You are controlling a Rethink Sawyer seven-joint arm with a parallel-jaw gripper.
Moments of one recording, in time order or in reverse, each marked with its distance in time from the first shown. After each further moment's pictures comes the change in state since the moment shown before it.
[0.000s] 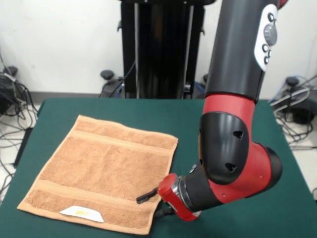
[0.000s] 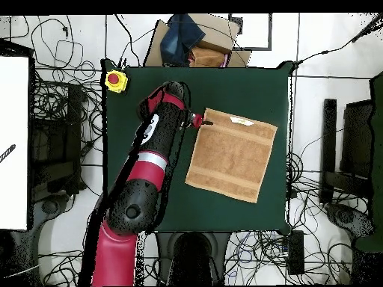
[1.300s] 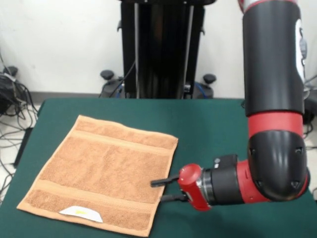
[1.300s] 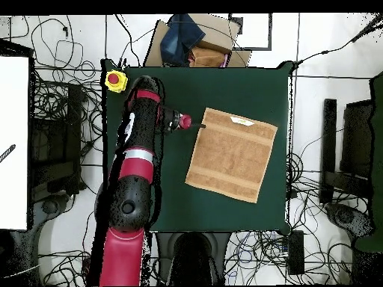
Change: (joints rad) arm -0.040 0.080 -0.204 -0.258 -0.046 0.363 0.000
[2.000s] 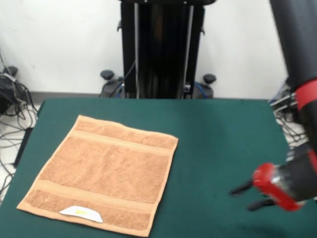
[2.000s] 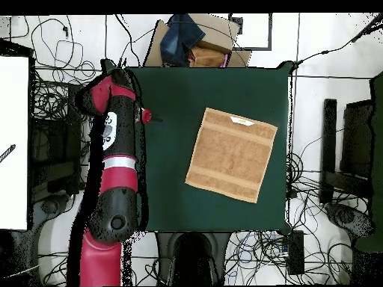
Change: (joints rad) arm 0.151 -0.142 0.319 0.035 0.177 -0.088 0.000
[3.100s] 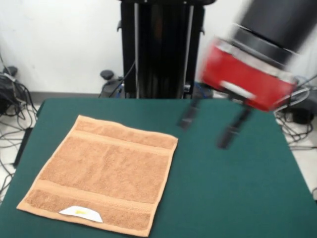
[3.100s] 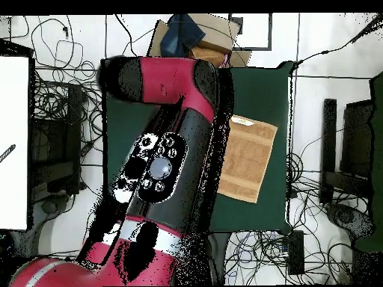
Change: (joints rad) arm -0.037 -0.844 0.447 0.884 -0.238 -0.600 -0.420
